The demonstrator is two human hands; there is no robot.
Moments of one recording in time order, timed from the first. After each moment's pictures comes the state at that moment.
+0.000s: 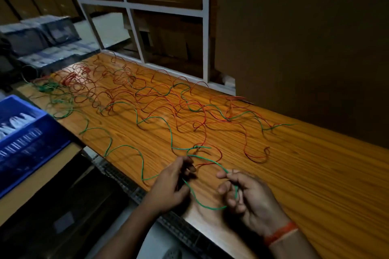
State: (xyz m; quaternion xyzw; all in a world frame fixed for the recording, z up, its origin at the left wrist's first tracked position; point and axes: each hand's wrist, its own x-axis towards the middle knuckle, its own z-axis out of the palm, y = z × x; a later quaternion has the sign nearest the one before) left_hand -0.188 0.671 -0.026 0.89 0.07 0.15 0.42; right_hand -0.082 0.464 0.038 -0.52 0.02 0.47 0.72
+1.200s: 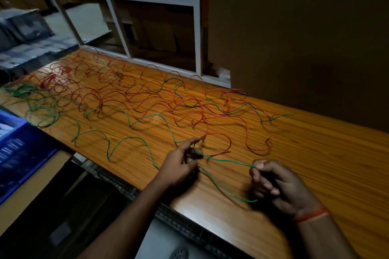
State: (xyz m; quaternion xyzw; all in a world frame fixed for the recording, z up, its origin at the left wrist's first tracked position) left_hand -0.133 0.710 -0.037 0.83 0.16 0.05 0.54; right_hand -0.041 0.437 0.022 -0.47 -0.09 0.46 0.75
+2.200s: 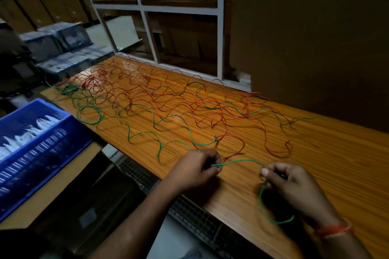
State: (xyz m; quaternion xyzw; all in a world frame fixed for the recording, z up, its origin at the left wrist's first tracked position) left_hand -0.172 0.679 0.029 0.93 0.01 0.06 0.35; right_hand -0.069 0.426 0.042 -0.82 -0.23 0.22 0.48
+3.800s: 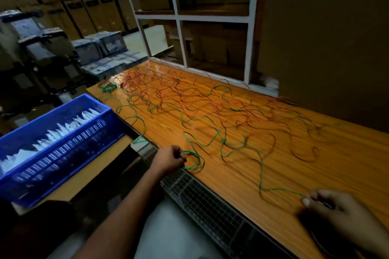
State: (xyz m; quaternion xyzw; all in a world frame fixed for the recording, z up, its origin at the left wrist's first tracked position) left_hand -0.251 0.804 -0.011 0.88 0.37 0.01 0.28; right_hand -0.088 0.378 0.042 -0.79 -0.25 0.33 0.44
